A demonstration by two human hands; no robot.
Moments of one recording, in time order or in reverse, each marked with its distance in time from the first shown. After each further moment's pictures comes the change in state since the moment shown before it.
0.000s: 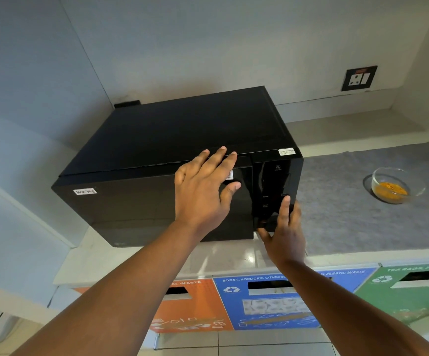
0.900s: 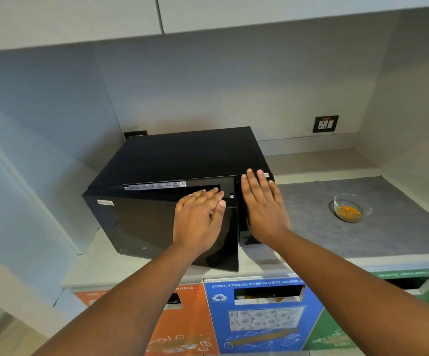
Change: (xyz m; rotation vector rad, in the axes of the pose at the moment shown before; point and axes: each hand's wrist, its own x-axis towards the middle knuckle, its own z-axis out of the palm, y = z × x) left_hand -0.047 0.022 -0.046 -0.128 -0.054 -0.098; right_hand 0.038 -0.098 -0.134 -0.462 -0.060 -0.439
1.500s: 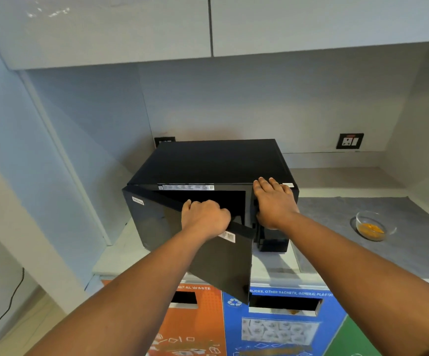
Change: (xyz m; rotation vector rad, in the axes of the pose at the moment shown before) left_hand 0.010 -0.002 -0.065 0.143 -0.435 -0.429; right_hand 0.046 -0.029 -0.037 -0.015 -0.288 0.017
